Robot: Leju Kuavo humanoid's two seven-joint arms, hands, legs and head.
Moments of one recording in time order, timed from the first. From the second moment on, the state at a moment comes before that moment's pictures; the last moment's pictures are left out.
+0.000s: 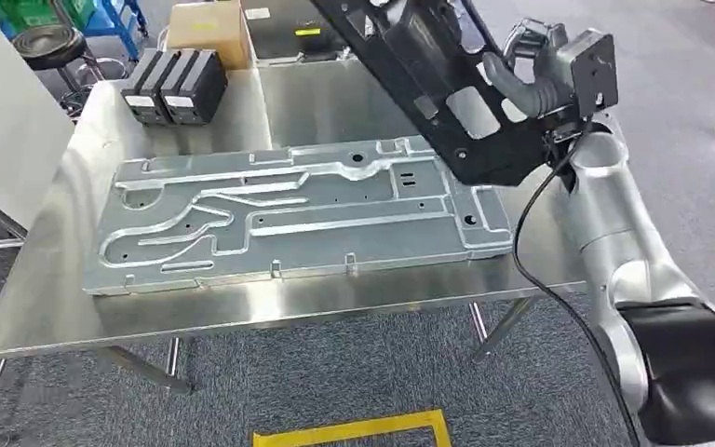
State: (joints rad) left arm -0.07 -0.11 0.96 -0.21 1.25 0.16 -0.14; right arm -1.10 -0.25 0.15 -0.78 0.17 0.17 -0.52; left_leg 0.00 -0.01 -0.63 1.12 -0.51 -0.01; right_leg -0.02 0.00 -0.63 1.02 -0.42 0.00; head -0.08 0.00
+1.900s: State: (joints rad) left arm -0.10 -0.11 0.88 -0.21 1.25 0.14 -0.14; right arm -1.11 0.02 0.91 -0.33 1.49 -0.38 -0.05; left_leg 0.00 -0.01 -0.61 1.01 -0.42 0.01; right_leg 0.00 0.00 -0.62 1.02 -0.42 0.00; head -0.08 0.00
